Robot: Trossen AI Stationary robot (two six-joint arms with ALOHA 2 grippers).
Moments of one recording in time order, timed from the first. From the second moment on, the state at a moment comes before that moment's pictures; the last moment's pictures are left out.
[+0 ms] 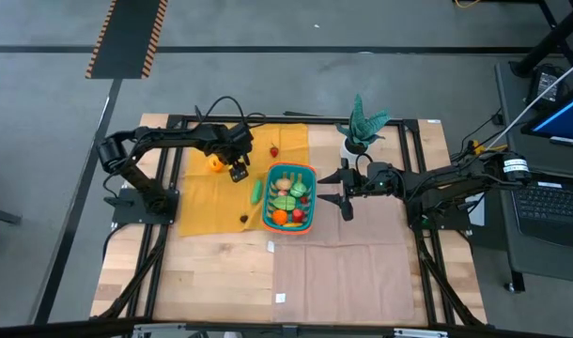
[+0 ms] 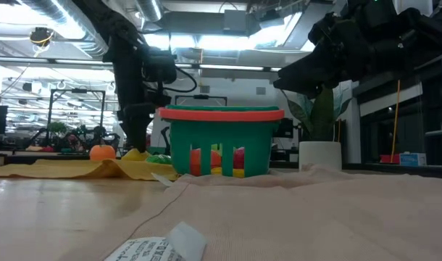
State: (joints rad) left arm 0.55 1.57 0.91 -0.65 -0.07 0.04; right arm -0.08 1.25 0.37 0.66 -0.07 0.05
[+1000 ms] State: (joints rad) left arm 0.57 1.65 0.91 -0.64 -0.15 0.04; right arm -0.08 1.25 0.37 0.66 -0.07 0.05
